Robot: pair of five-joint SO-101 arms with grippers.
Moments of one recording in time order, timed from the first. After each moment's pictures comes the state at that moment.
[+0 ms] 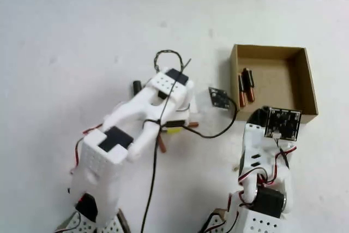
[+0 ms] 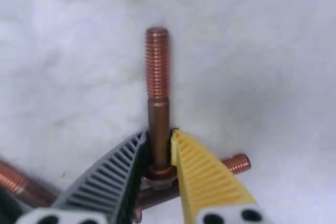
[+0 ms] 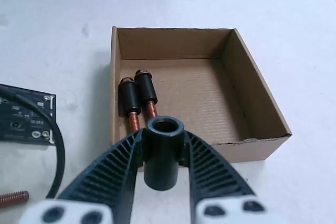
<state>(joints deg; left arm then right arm) 26.5 33.5 -4.5 78.1 -46.9 12.1 -102.5 84.4 51.2 9.8</state>
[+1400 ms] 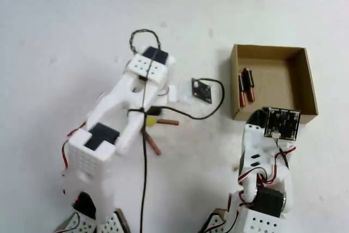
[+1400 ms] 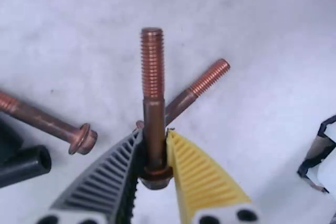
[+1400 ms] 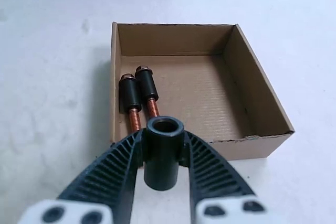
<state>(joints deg) 18.2 28.1 -12.5 100.1 -65.5 12.2 -102.5 85.2 51.2 9.8</state>
